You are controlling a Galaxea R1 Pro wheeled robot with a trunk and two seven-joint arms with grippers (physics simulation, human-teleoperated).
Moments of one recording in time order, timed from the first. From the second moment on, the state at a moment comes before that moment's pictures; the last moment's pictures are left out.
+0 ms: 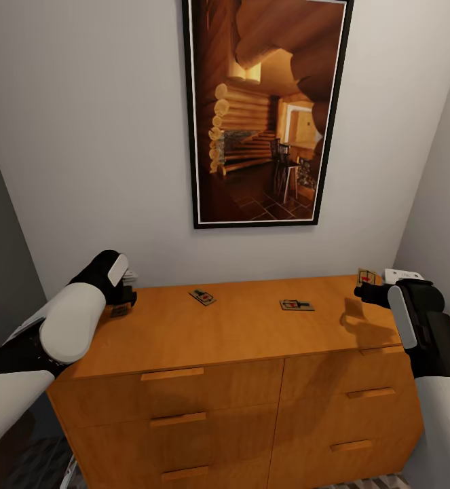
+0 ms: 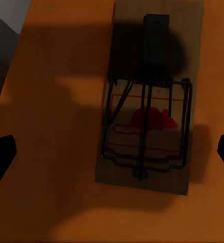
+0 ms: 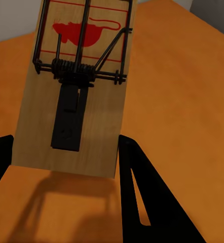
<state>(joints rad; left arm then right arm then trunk) -1.34 0.01 0.55 -0.30 -0.21 1.03 0.51 -0.80 -0.26 -0.15 -1.28 -0.22 1.04 -0.23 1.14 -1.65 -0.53</state>
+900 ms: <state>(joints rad) -1.35 0.01 0.54 -0.23 -0.22 0.98 0.51 -0.80 -0.26 -0.15 -1.28 -0.22 1.04 -0.23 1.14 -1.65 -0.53</state>
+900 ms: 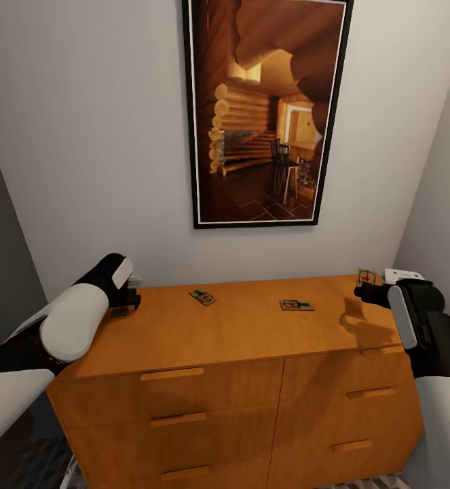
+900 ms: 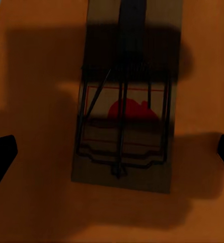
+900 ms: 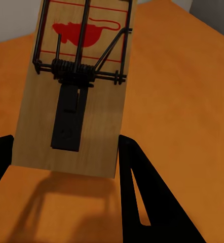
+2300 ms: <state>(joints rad) -1.35 0.01 0.54 -0.22 -0.21 0.97 0.51 -0.80 -0.26 -0.15 -1.28 -0.22 1.04 -0.23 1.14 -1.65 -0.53</state>
